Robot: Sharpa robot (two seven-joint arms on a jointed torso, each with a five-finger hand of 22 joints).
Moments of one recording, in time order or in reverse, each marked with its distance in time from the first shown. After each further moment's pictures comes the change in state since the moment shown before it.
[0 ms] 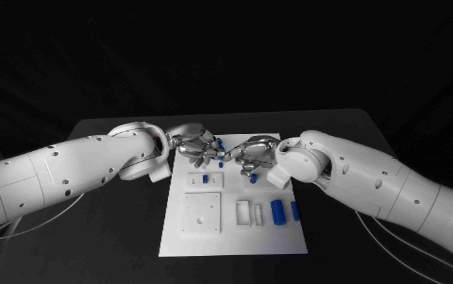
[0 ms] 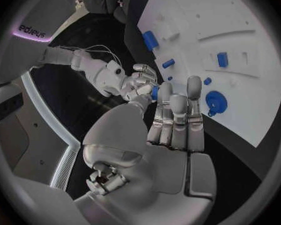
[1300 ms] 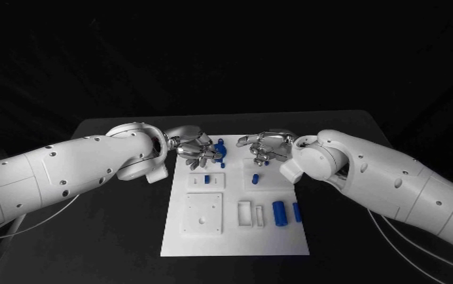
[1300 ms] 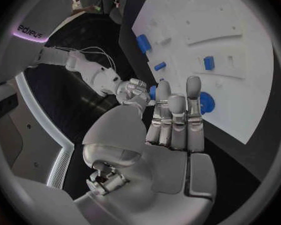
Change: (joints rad) left arm 0.000 -0.029 0.001 0.016 -0.014 0.012 -0.072; left_hand -0.021 -0.011 -0.026 -0.027 0.014 0.081 -0.021 -0.086 0.029 0.066 -0.031 -0.047 0.016 0.032 -0.010 -0.034 0.057 0.000 0.034 -0.012 -0.051 0.080; right arm -0.001 -0.067 0.012 -0.006 0.048 -0.096 0.095; right_hand -0.012 -0.049 -0.119 0.074 0.029 -0.125 0.035 0.000 -0.016 -0.059 0.023 -0.058 -0.100 -0.026 0.019 -0.049 -0.058 0.015 0.000 0.014 -0.147 -0.042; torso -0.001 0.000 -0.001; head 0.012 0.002
